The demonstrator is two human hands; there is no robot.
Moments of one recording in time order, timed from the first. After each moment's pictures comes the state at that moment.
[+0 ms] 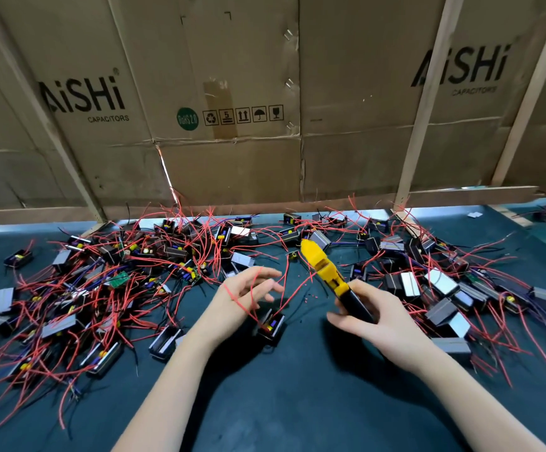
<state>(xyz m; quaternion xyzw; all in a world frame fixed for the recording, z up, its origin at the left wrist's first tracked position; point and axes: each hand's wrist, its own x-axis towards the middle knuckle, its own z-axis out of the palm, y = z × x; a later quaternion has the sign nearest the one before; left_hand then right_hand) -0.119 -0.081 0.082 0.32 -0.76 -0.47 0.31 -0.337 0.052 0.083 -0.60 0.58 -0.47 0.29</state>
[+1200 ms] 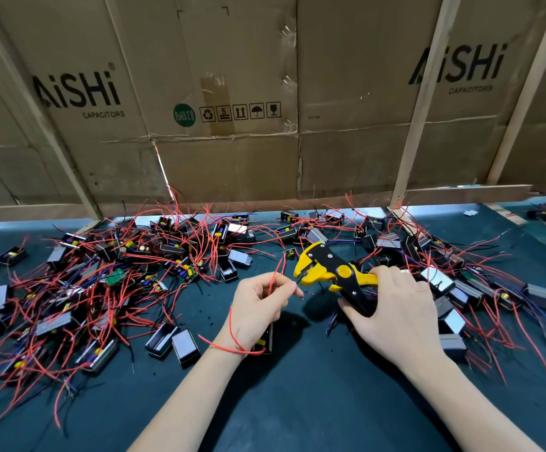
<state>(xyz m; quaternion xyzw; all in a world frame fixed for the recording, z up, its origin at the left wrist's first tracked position) -0.154 -0.057 0.070 0.30 -0.66 -0.56 0.40 -0.350 0.037 0.057 -0.54 0.76 -0.27 -0.25</state>
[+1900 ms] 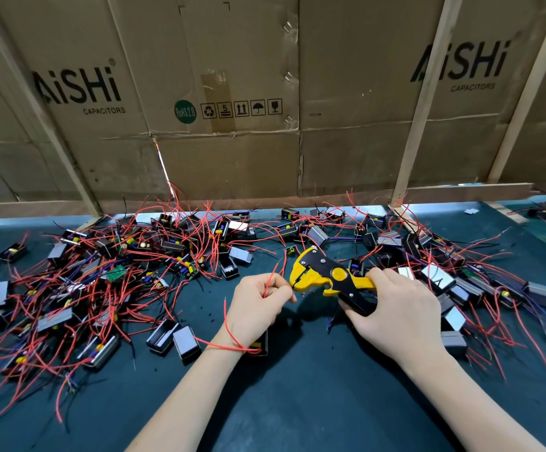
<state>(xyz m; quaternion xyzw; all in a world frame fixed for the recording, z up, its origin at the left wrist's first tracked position) -0.154 -0.059 0.070 0.37 -0.68 -0.50 0.38 -0.346 0.040 0.061 -0.55 0.73 -0.28 -0.28</state>
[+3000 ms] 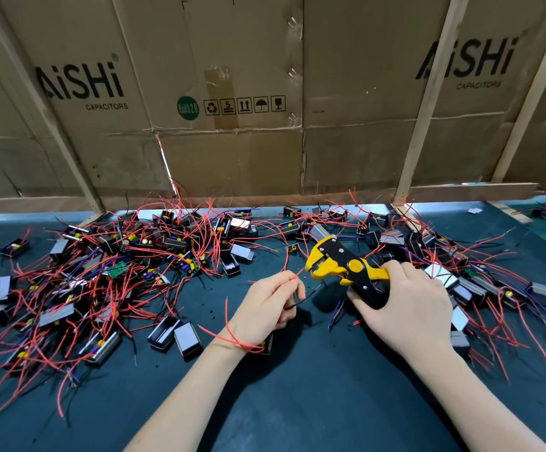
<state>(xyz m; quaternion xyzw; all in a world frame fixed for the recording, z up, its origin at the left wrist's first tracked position) -0.155 -0.052 0.074 0.30 -0.70 -0.56 0.31 -0.360 0.036 0.056 -0.51 0.77 -0.28 -0.27</state>
